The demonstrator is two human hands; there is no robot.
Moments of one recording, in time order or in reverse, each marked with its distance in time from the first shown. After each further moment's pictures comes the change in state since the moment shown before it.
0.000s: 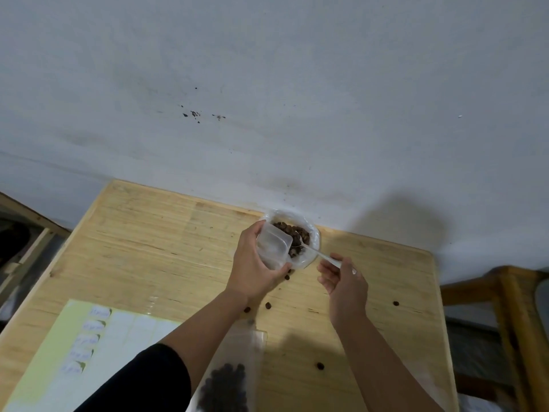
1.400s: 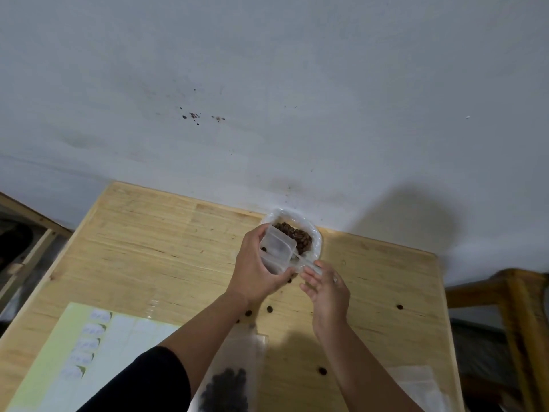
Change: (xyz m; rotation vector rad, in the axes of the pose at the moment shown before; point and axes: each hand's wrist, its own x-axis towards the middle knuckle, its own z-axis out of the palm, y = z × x) left_hand 0.000 0.001 -0.001 -0.017 -0.061 0.002; right_hand -0.011 0.022 0.017 -0.102 -0.016 0.039
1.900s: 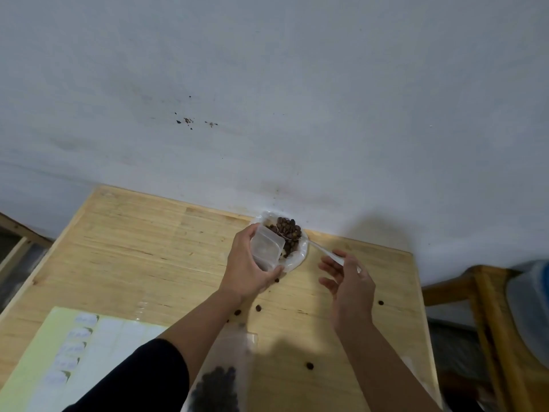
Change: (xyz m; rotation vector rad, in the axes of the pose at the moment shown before) left_hand 0.003 0.003 0.002 0.028 0.021 0.000; right_hand -0.024 -0.054 -0.026 0.120 0.008 -0.186
